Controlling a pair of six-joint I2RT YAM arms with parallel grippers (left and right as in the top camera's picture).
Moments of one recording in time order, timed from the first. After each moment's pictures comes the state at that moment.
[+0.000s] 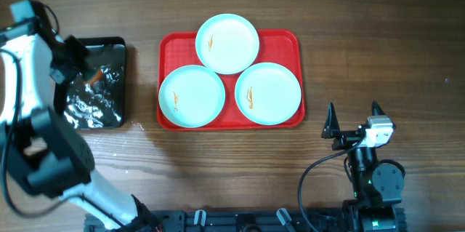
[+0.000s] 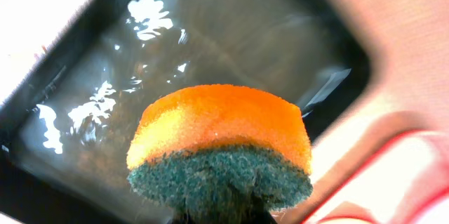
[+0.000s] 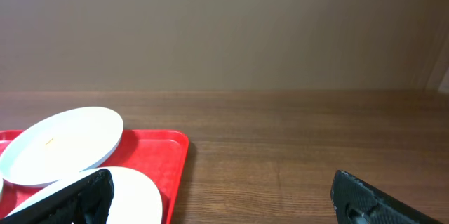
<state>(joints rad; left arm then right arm) 0.40 1.90 1.62 -1.03 0.07 -0.42 0.06 0.02 0.01 0.00 0.02 0.02</state>
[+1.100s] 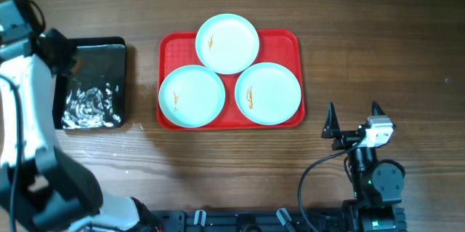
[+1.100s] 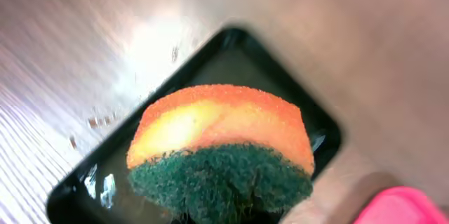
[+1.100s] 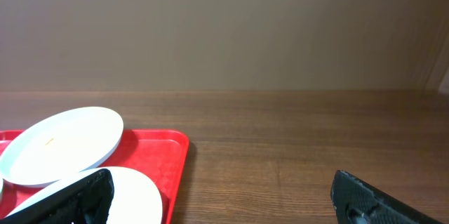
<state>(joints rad) 0.40 1.68 1.48 -0.80 -0.10 -0.42 0.06 0.02 0.01 0.00 0.02 0.02</state>
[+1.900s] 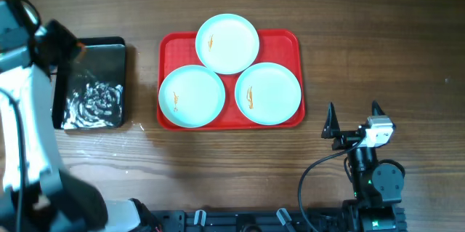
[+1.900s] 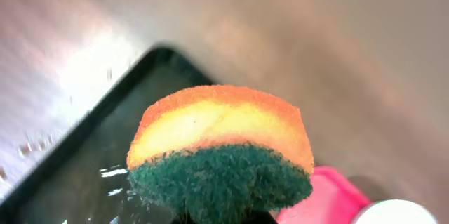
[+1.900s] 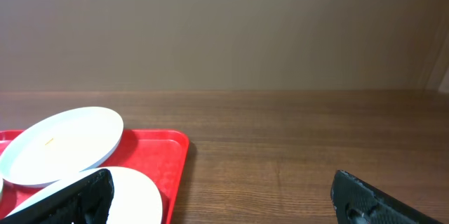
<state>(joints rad) 0.40 1.57 1.45 -0.71 0.09 -0.40 0.06 0.02 0.01 0.00 0.02 0.02</state>
